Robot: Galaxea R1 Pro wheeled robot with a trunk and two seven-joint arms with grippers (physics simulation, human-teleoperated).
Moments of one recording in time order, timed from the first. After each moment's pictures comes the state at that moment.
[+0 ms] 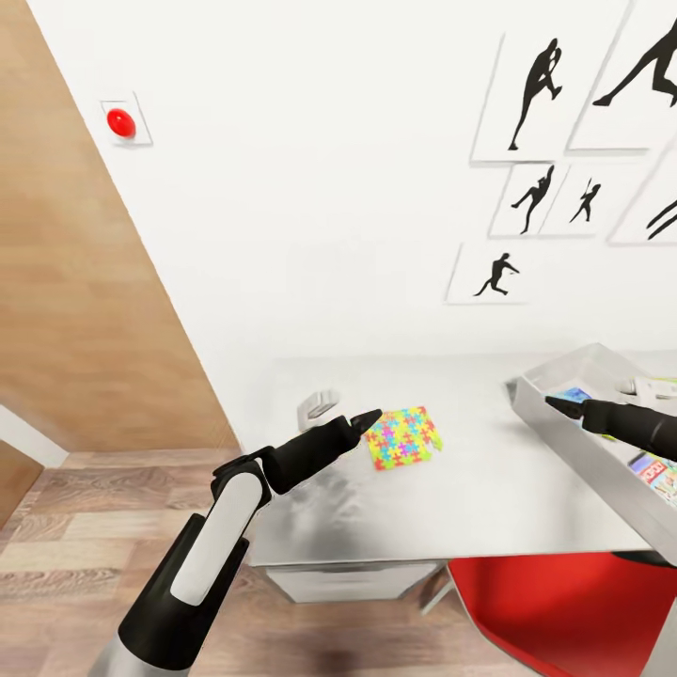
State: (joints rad) left arm -0.52 -0.09 -0.41 -1.60 1.10 0.62 0.27; right arm -0.65 -0.24 -0.63 -1.61 0.39 0.98 1.02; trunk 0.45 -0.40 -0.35
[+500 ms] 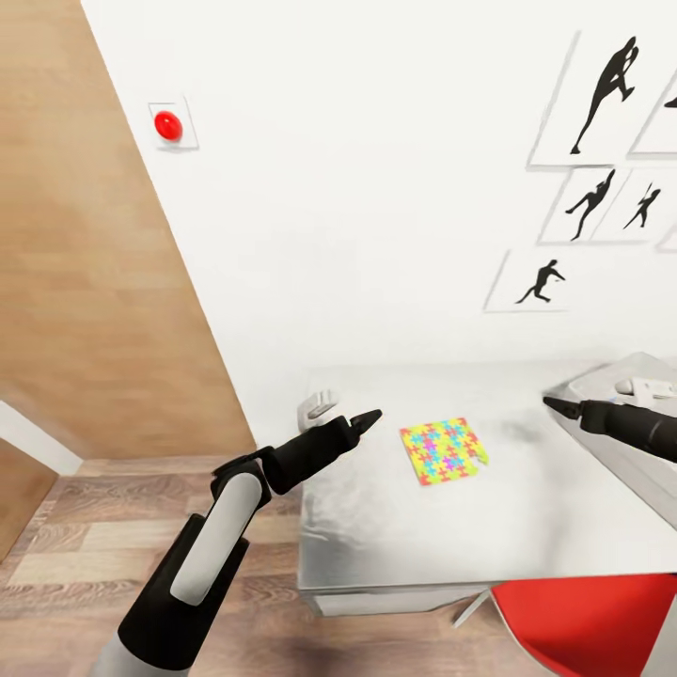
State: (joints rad) left arm -0.52 -0.09 -0.41 -1.60 1.10 0.62 0.27; right arm -0.65 -0.23 -0.63 -1.61 0.39 0.98 1.02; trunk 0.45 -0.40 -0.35
